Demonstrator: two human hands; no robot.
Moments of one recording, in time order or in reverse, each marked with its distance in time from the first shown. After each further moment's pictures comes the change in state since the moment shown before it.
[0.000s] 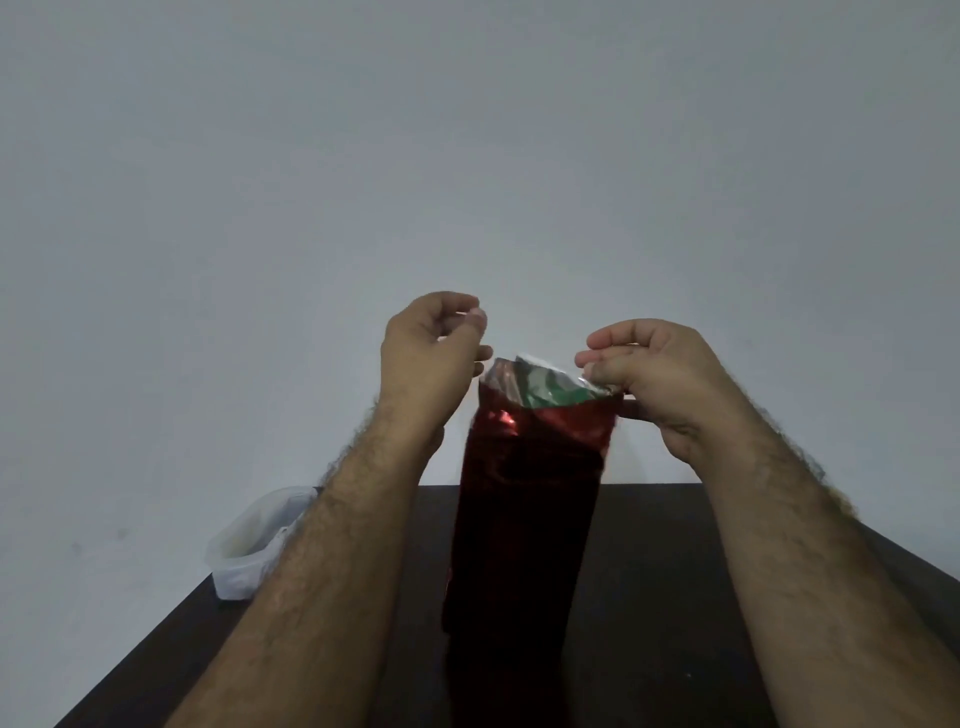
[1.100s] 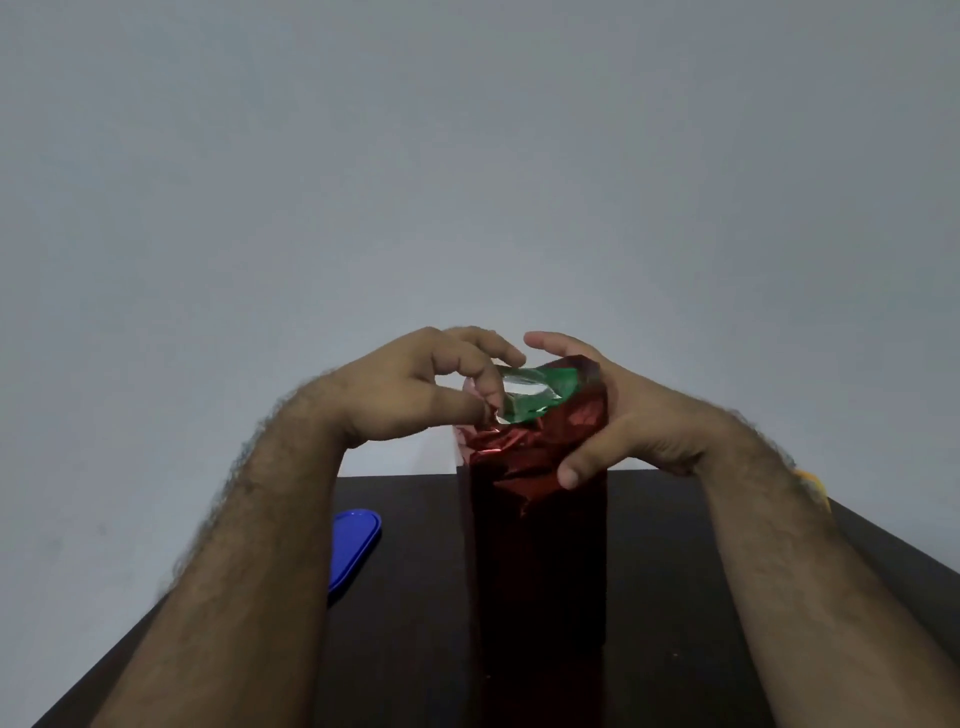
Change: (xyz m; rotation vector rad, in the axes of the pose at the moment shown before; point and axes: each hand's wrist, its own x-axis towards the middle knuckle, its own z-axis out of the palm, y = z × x) left_hand 0.007 0.000 -0.044 0.353 -0.895 0.259; right_hand 0.002 0.036 -0.012 -0.147 -0.709 -0.115
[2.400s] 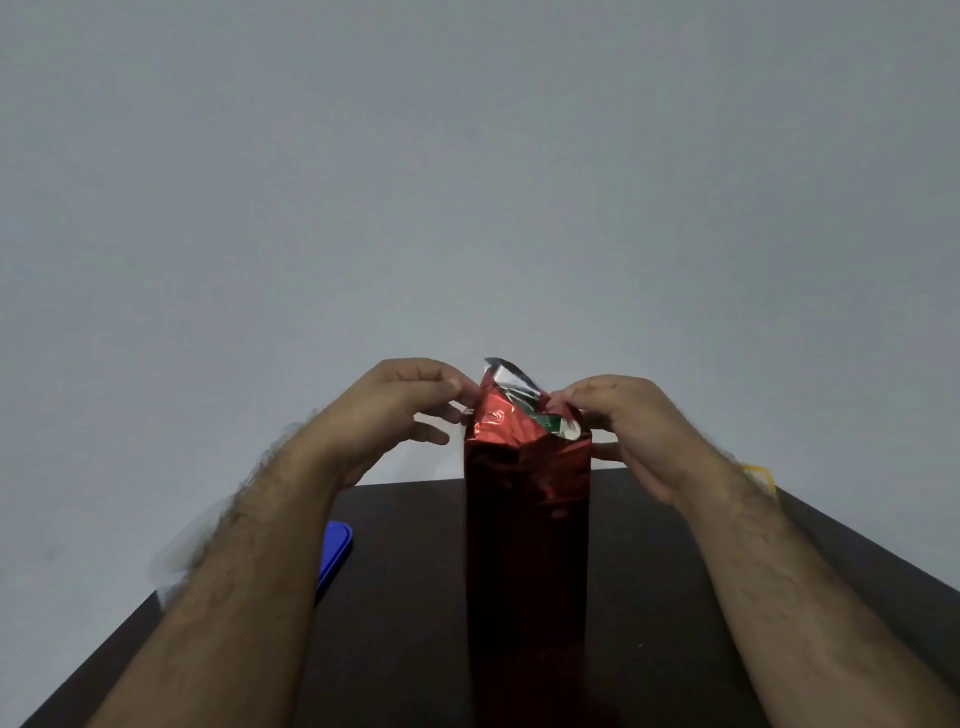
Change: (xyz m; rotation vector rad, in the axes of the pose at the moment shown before) left_hand 0.005 -0.021 0.025 -0.324 0.218 -0.316; right_hand -0.021 0.011 0.004 0.116 0.547 0.160
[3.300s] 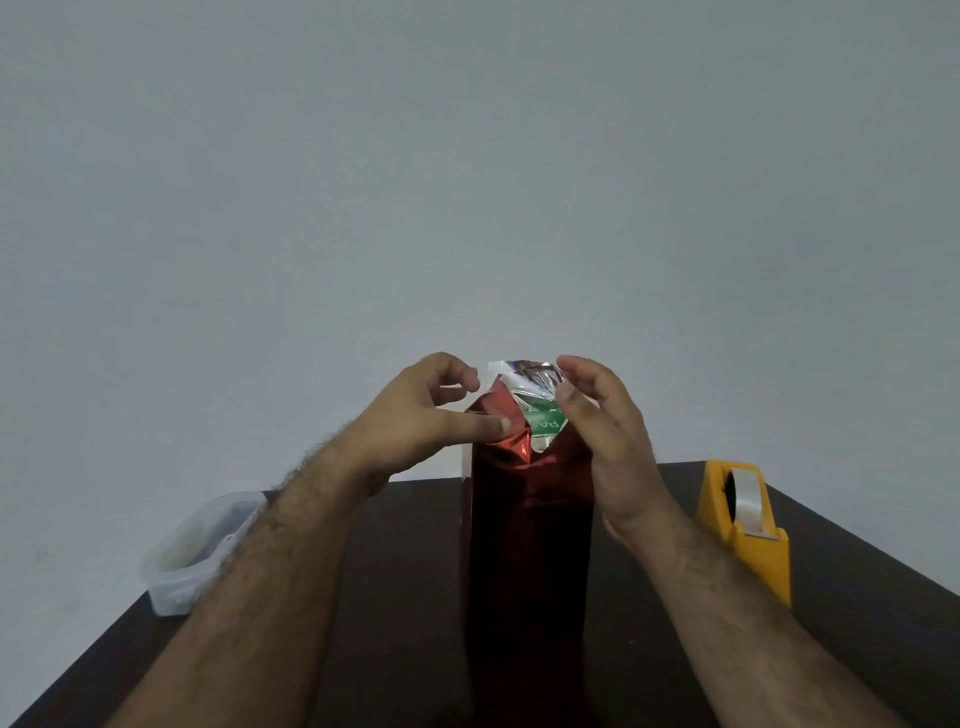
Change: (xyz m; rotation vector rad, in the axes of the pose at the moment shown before) left_hand 0.003 -0.002 0.028 0.043 0.052 0.001; right_hand -0.024 0.021 0.036 0.198 0.178 -0.317
